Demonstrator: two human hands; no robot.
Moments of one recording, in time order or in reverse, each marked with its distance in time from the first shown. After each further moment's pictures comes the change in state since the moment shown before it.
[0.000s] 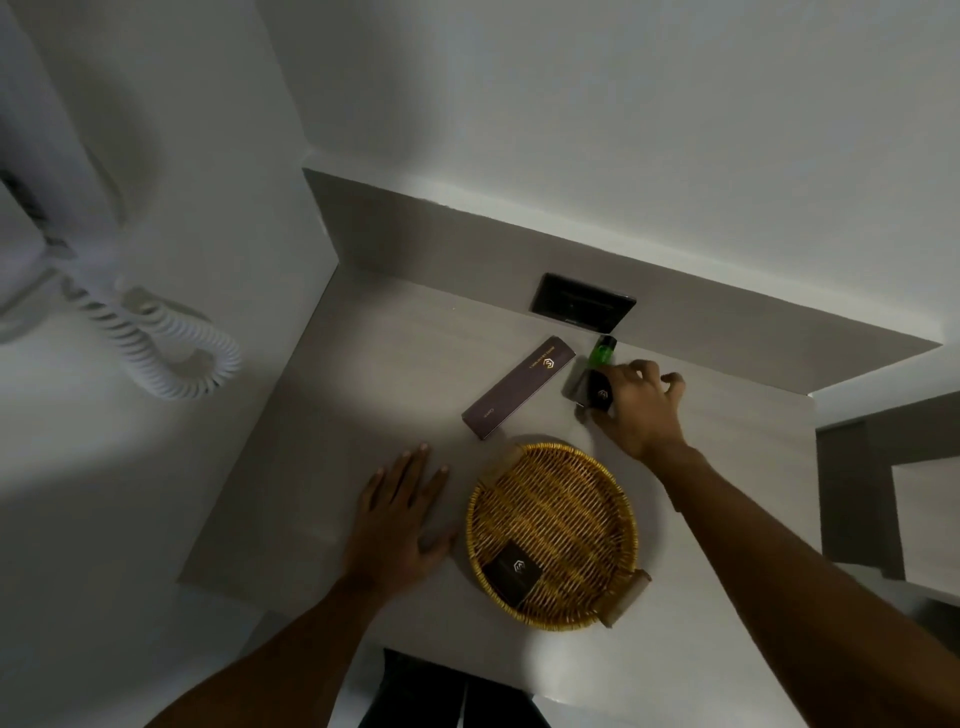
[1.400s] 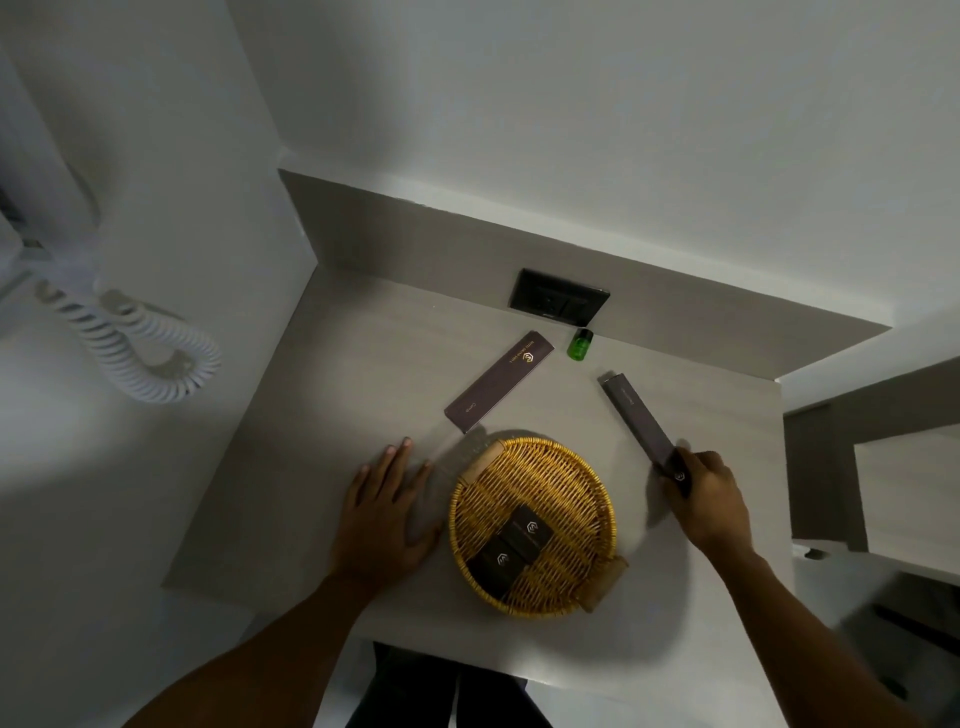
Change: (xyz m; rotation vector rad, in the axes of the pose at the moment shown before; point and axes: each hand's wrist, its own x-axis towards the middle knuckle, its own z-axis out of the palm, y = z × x) left_hand 0.002 0.002 -0.010 -0.027 0.006 0.030; right_hand -0.125 0.081 0.023 0.236 0.003 0.346
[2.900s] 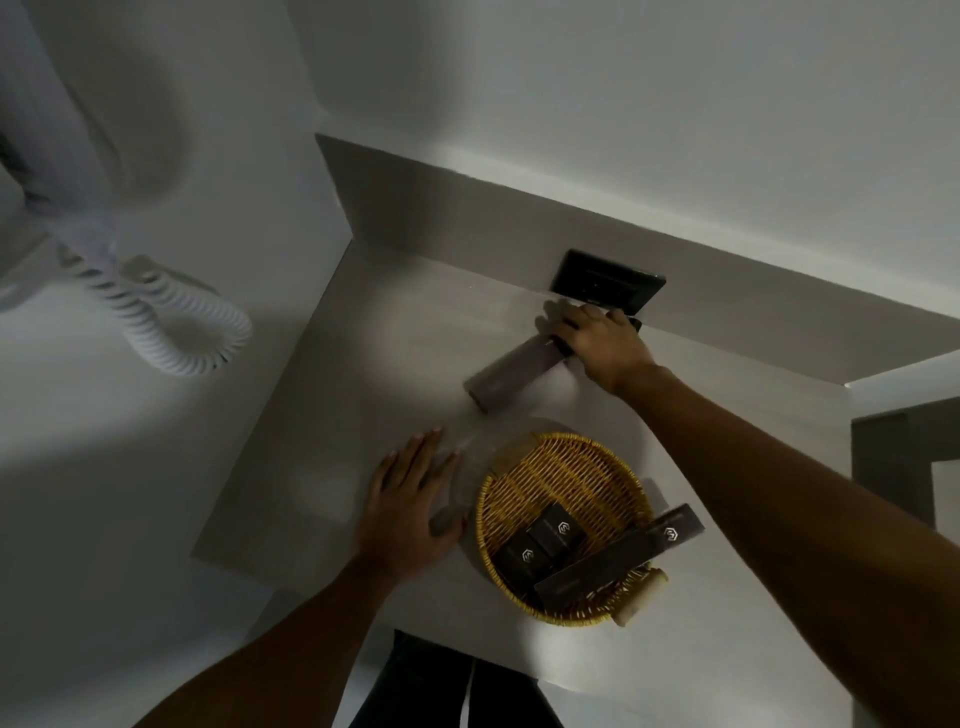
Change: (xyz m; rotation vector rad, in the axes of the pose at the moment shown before) left_hand -0.002 -0.005 0.012 0.003 -0.005 -0.058; right_hand 0.135 -0.189 0.009 -0.518 -0.065 -0.759
